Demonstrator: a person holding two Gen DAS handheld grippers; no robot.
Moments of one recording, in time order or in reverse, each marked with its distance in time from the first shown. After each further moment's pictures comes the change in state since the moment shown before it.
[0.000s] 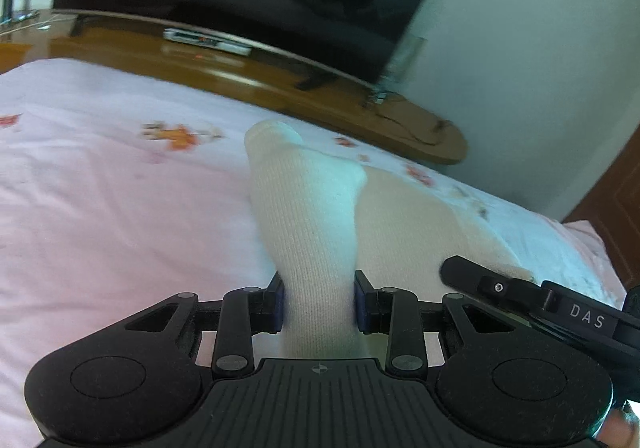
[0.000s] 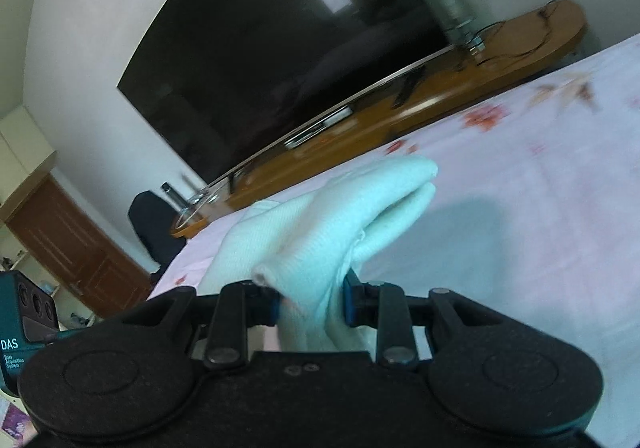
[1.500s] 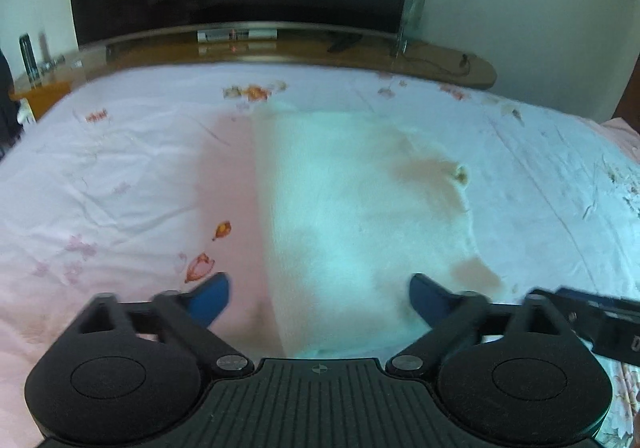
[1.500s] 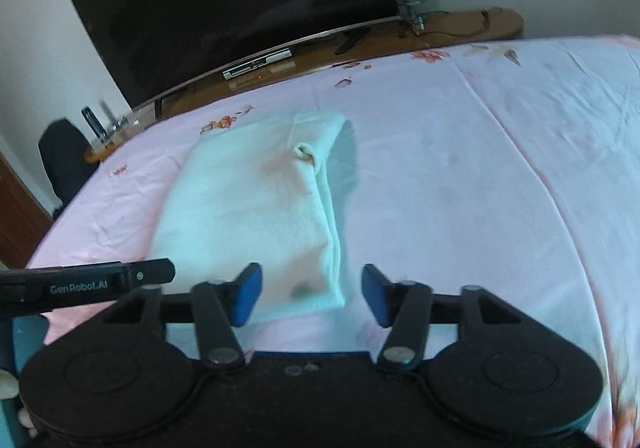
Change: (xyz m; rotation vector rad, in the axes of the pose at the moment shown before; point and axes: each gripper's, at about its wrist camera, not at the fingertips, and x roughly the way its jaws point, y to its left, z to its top) left arm -0.096 0.012 -0.082 0.245 0.053 0.188; right arm -0.071 0.088 -0.129 -0.088 0.079 -0.370
